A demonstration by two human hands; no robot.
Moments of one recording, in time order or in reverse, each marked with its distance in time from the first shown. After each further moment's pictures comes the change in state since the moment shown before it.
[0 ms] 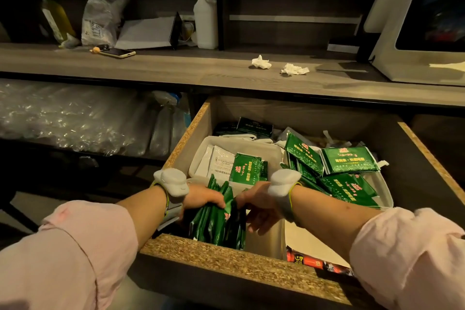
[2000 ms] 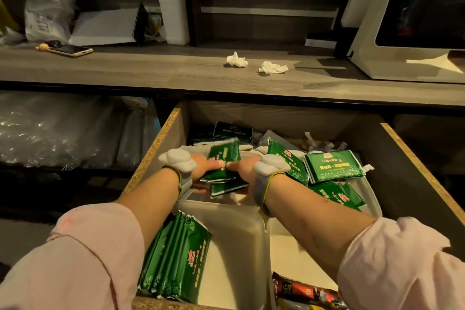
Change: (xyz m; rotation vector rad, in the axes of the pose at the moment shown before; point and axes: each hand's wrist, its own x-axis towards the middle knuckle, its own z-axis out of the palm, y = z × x) left_hand 0.096 0.083 -0.030 -0.237 0.218 0.187; right_hand 0.026 -0.048 -0.058 0.593 0.377 -0.099
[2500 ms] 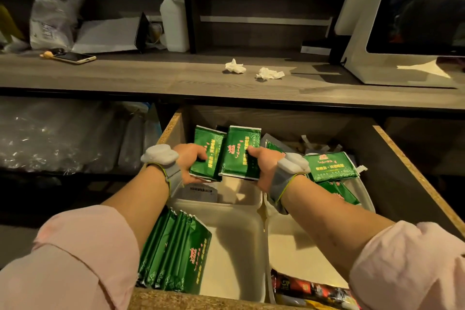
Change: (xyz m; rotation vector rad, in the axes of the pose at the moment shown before) left_hand -0.022 0.012 -0.018 -0.564 0.015 -0.006; right_hand 0.009 0.003 -0.031 0.298 0.066 -0.125
